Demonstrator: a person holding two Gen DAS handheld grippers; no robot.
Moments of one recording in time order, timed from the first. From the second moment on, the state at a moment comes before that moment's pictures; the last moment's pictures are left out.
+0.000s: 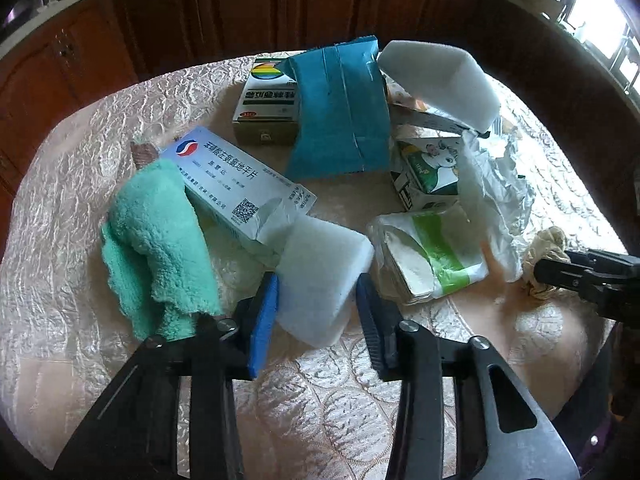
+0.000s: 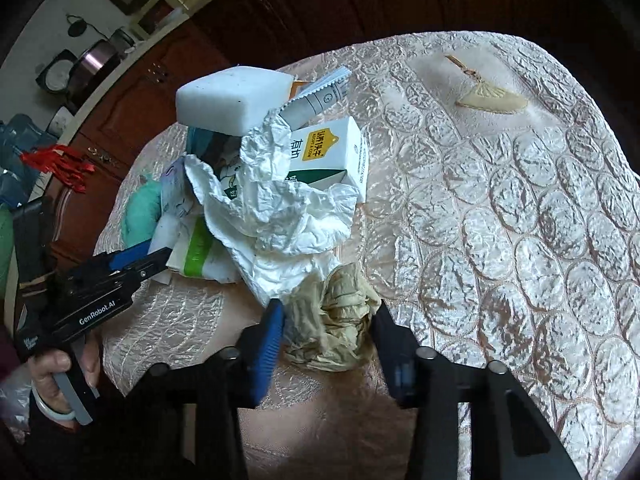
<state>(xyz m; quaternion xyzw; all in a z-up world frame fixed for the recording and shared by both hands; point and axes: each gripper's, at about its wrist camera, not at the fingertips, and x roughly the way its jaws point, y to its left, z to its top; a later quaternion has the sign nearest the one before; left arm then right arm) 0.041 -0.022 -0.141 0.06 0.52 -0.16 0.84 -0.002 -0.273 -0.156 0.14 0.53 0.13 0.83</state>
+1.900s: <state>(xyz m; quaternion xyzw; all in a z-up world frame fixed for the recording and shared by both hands) 0.038 -0.411 -0.115 0.04 0.51 -0.45 0.74 -0.100 -0.593 -0.122 0.24 0.44 -0.19 0.84</state>
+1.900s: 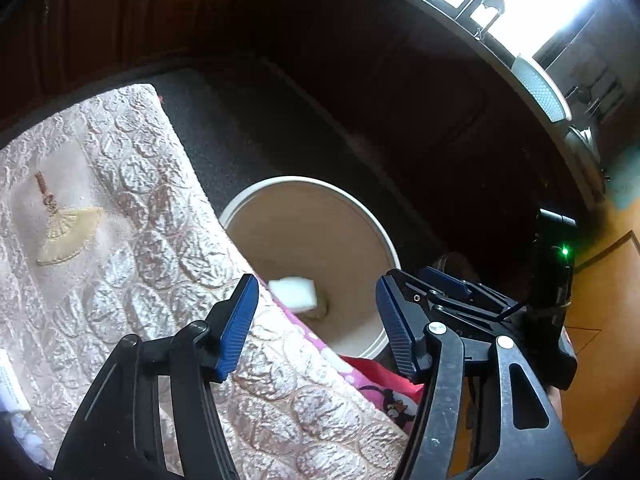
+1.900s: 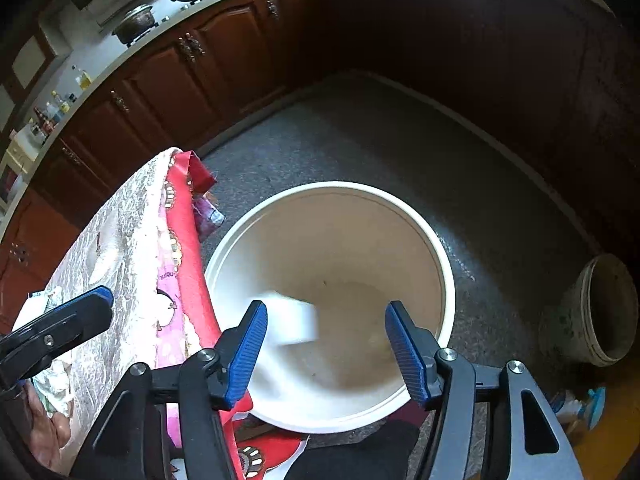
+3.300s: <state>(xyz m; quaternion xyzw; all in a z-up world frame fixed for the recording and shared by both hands) 0.002 -0.181 -0.046 0.05 0.39 -0.22 0.89 -0.051 -0.389 -0.031 0.11 0.39 -0.03 0.91</state>
